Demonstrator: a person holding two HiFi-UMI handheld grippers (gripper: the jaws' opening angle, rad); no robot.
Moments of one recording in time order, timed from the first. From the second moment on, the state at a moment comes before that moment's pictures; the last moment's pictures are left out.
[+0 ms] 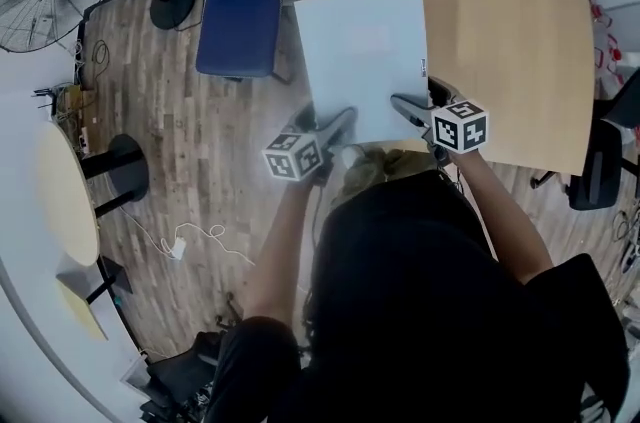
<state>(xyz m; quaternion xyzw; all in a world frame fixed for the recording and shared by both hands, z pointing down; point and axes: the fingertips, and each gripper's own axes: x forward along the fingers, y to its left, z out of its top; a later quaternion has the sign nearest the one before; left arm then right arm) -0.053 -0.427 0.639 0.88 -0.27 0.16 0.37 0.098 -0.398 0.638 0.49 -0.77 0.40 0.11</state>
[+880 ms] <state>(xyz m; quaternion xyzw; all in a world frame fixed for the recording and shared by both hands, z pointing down) -0.189 -0.455 0.399 0.90 -0.39 0.01 0.16 -0.036 -0.462 0.392 0.41 -0.90 0.15 0.06</state>
